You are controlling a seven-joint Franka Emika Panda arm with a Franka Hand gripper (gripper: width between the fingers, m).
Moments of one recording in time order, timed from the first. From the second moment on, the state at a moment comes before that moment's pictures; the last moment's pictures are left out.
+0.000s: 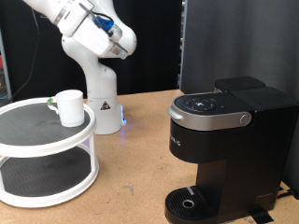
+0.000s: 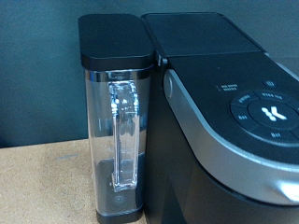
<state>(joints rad) -0.12 -0.61 -0.29 -2.60 0.77 1.86 -1.20</state>
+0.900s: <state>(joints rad) -0.22 -0.69 -0.44 -2.63 0.62 1.64 -1.24</state>
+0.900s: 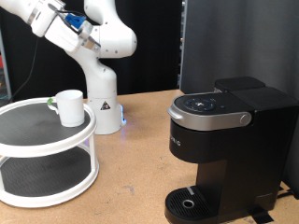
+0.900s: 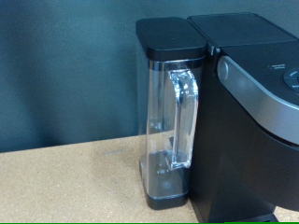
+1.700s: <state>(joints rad) -0.24 -0.68 -0.62 -2.60 0.53 1.50 -1.29</state>
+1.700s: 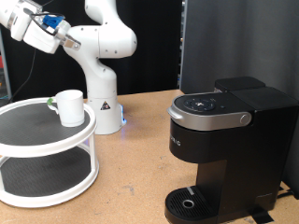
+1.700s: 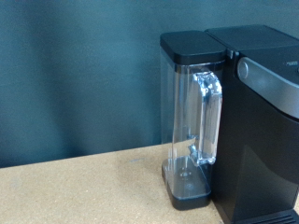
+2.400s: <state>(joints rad) -0.25 -0.67 -0.79 -2.53 0.39 1.36 -1.39</state>
